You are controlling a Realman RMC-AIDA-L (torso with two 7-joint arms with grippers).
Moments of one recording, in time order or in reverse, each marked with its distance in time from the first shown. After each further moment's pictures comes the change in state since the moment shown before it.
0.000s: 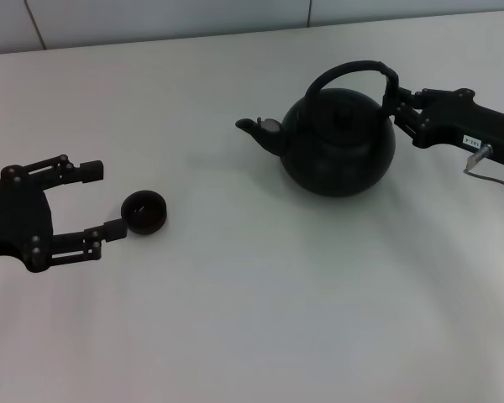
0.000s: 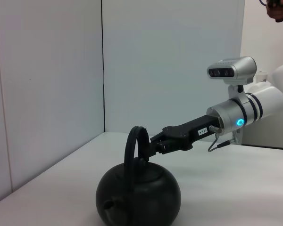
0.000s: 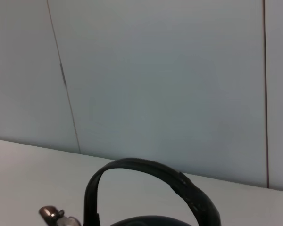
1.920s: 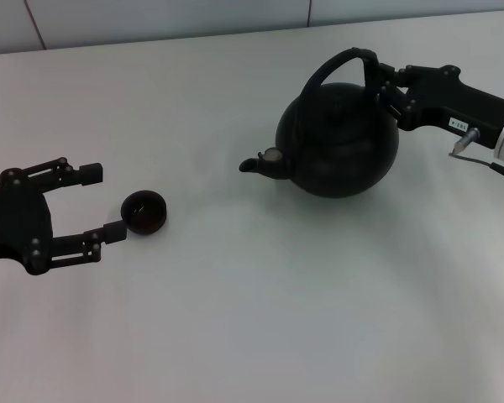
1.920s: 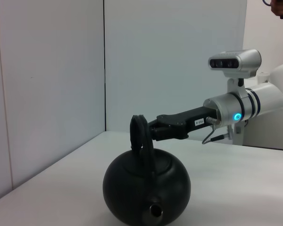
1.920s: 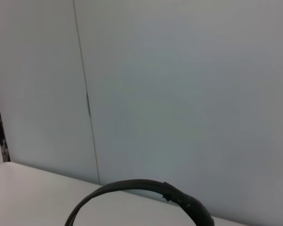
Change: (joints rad) left arm 0.008 -0.004 0.000 0.003 0.000 -0.001 -0.004; right arm 0.034 0.007 0.000 0.022 0.079 -0.057 -0.092
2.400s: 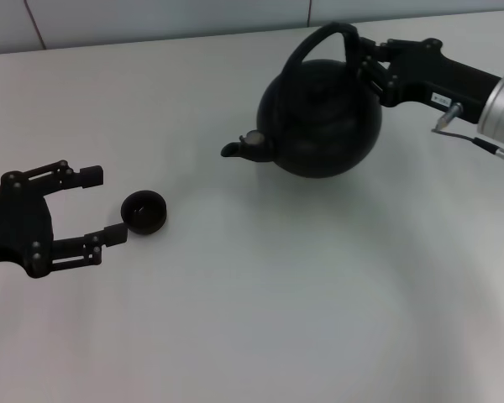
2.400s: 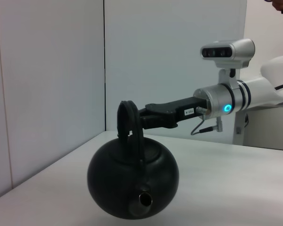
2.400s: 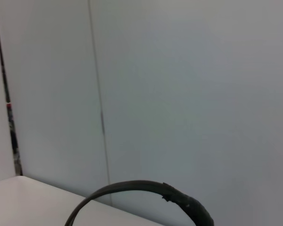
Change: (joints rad) left arm 0.006 -0.003 0.000 -0.003 0.000 0.000 0.006; right arm 0.066 0.000 -0.009 -0.001 0.009 -0.004 0.000
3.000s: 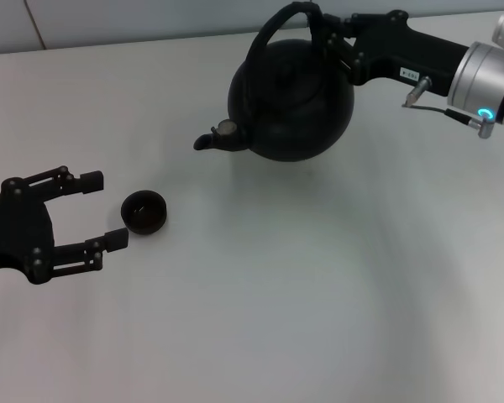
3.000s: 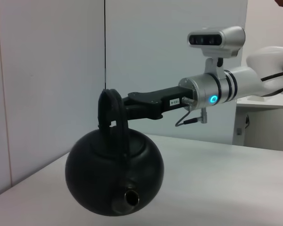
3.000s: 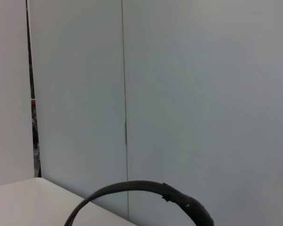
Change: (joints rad) left arm 0.016 -0.010 0.000 0.007 0.000 0.002 0.005; right arm 0.079 -0.004 -0.040 -0.006 -0.004 0.026 0.000
